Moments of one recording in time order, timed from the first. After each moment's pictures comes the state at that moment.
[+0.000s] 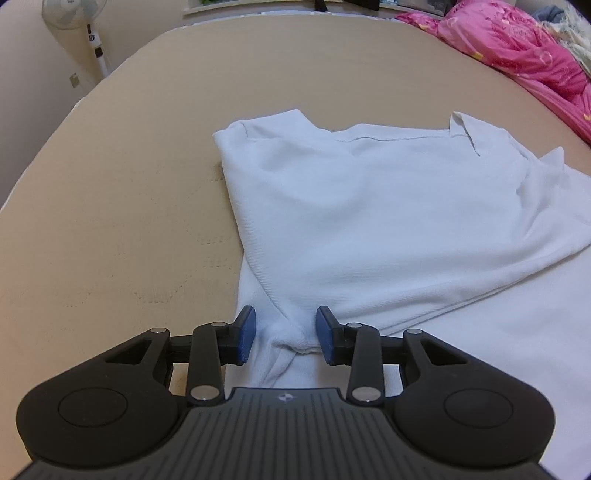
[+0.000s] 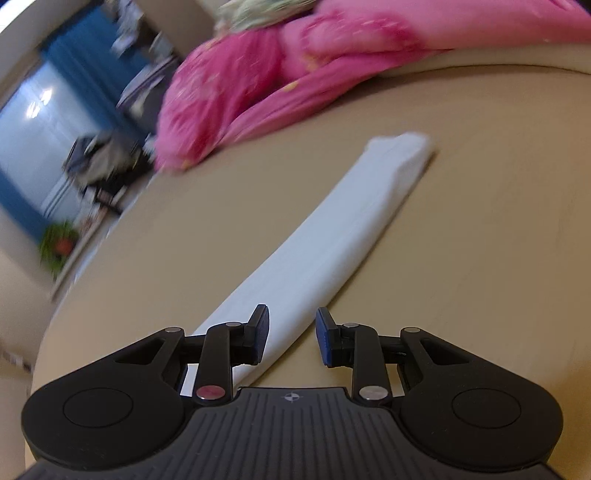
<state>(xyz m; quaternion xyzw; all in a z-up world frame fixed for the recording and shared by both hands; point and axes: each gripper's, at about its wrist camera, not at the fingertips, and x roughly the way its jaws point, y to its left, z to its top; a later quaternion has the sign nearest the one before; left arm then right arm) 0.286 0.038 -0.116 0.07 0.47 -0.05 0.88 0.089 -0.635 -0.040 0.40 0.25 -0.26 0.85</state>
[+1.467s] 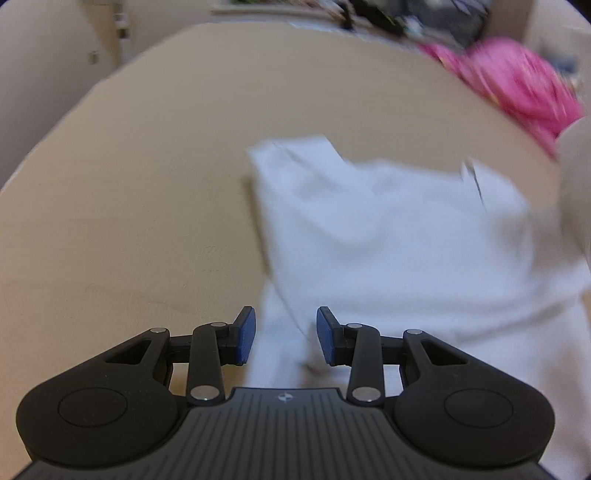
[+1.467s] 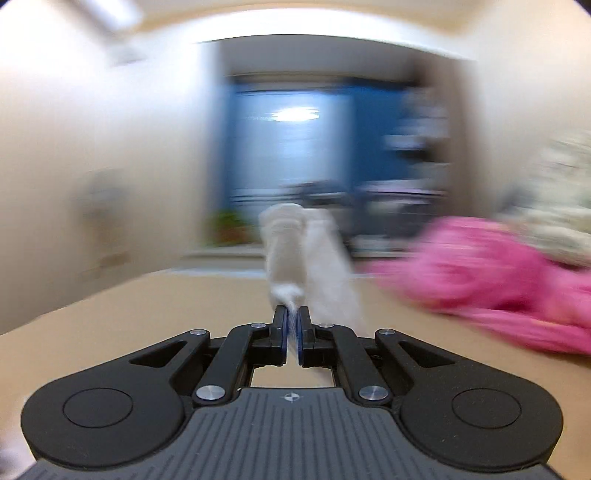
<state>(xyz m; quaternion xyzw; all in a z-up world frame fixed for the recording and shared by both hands) 0.288 0.077 -0.088 -0.02 0.45 -0.03 0.89 0.143 -0.290 0.077 0.00 0.09 0.03 1.00</state>
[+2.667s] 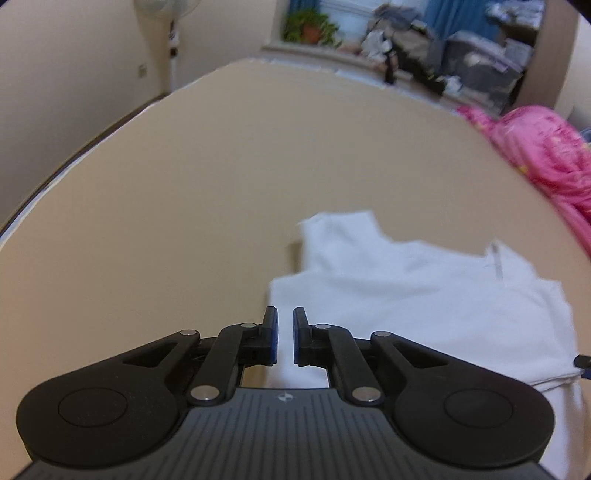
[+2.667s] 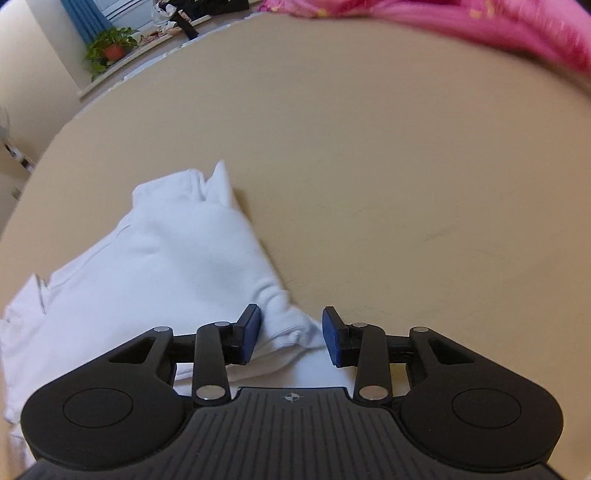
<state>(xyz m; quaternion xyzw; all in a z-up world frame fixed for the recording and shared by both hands) 0.289 0.082 -0.067 -0.06 0.39 0.01 0.92 0.151 -0.408 -0.017 0.21 0.46 -0.14 0.85</state>
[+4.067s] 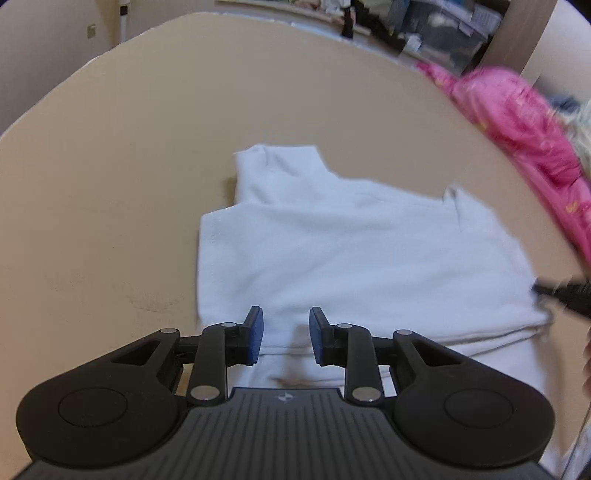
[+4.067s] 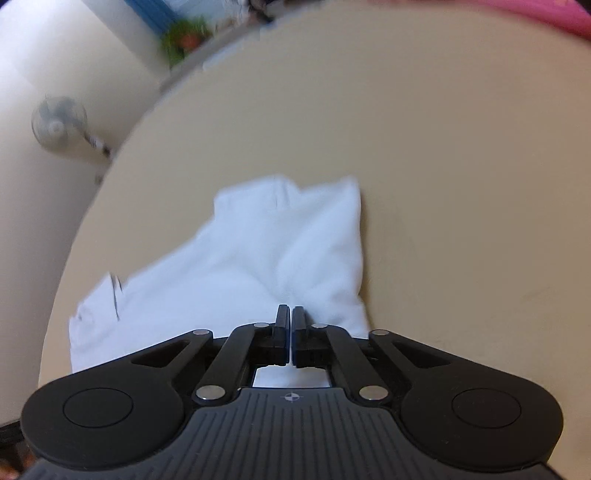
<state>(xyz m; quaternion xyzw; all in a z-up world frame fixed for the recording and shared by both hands) 0.294 0.071 -0.096 -0.08 0.46 -0.07 0.88 0.177 -0.427 -0.034 0.26 0.44 0.02 0.86</state>
